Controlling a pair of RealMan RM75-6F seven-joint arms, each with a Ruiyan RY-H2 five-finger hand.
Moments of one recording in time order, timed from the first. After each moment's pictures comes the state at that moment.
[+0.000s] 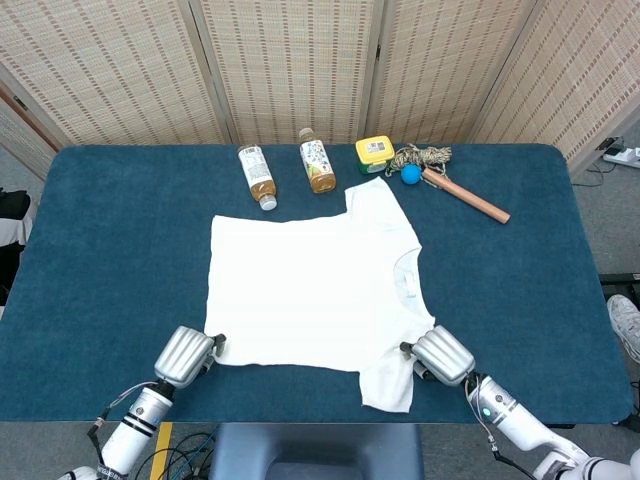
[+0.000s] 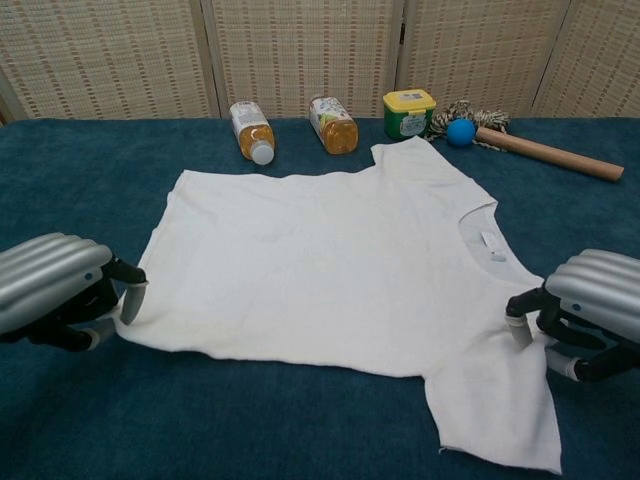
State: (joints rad) left arm -0.41 -1.59 0.01 -1.41 1.53 1.21 0.31; right arm 0.44 -1.54 -0.13 -1.15 -1.79 1.21 0.04
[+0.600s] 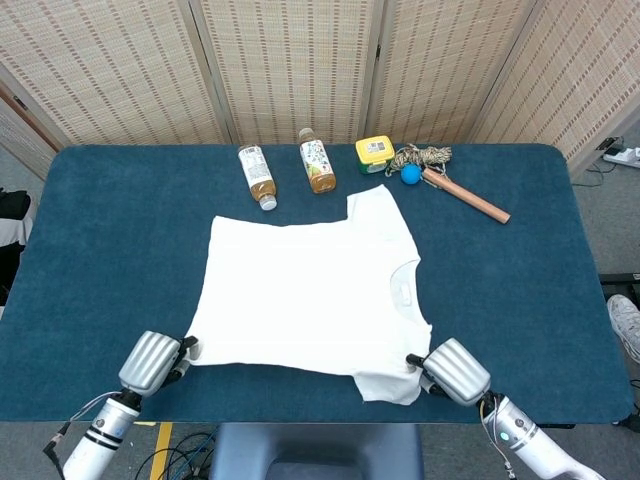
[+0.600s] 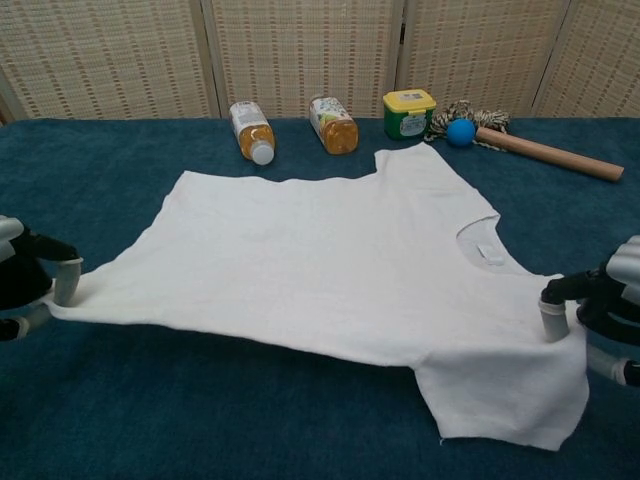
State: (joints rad) left arm -0.33 -1.44 0.07 -1.49 1.61 1.34 0.11; right arm 0.37 -1.42 -0.17 -1.34 -1.84 1.38 0.00
